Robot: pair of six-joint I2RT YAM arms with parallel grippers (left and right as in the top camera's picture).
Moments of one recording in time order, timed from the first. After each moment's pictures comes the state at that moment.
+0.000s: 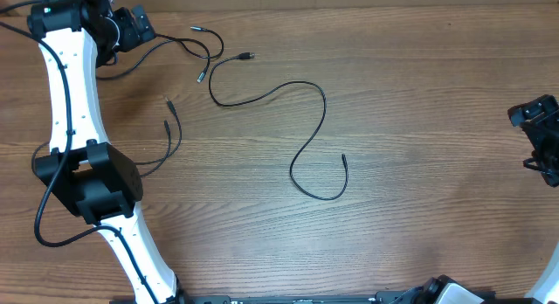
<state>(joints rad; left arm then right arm) 0.23 2.24 2.34 -1.14 0.19 -0.25 -0.61 1.34 1.35 -1.06 -0.26 0.45</state>
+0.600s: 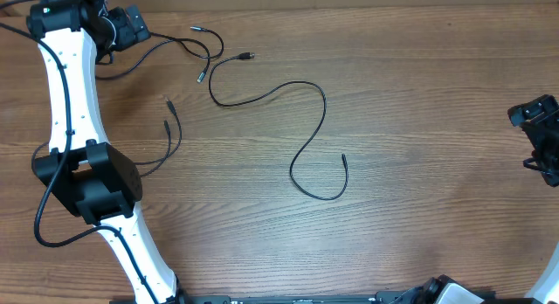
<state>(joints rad) 0.23 2.24 2.34 -1.13 0.10 -0.25 -0.61 1.34 1.35 -1.06 -0.26 0.45</state>
